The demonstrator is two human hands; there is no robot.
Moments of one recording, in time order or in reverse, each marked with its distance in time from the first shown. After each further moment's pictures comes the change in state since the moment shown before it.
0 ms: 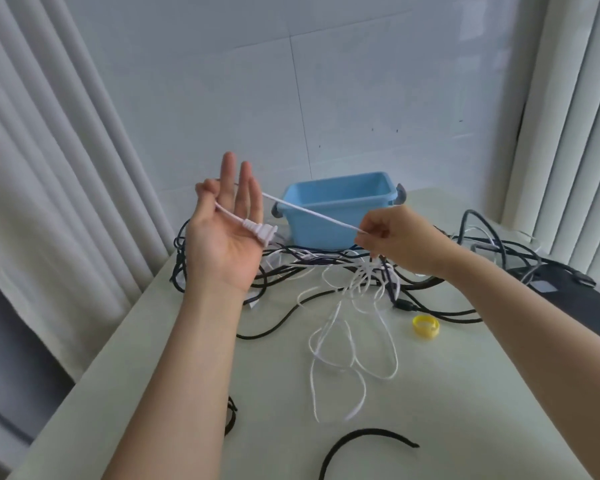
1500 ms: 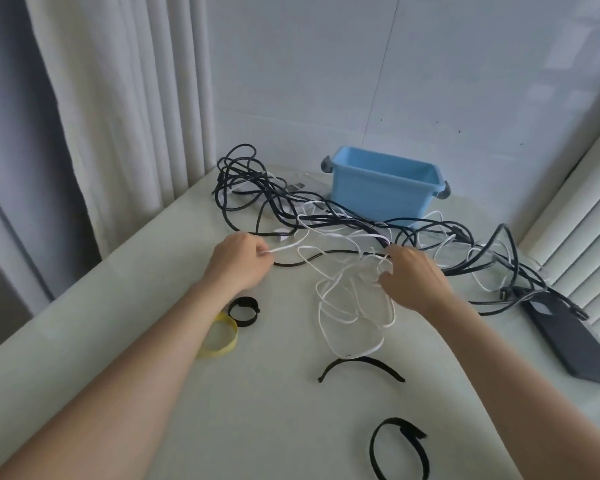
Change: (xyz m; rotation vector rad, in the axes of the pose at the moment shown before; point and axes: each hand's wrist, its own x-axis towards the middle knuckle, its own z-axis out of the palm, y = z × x) left_hand -0.062 0.023 -0.144 2.108 0.128 -0.071; right_hand -0.048 -0.006 0.067 -0.571 -0.181 0.211
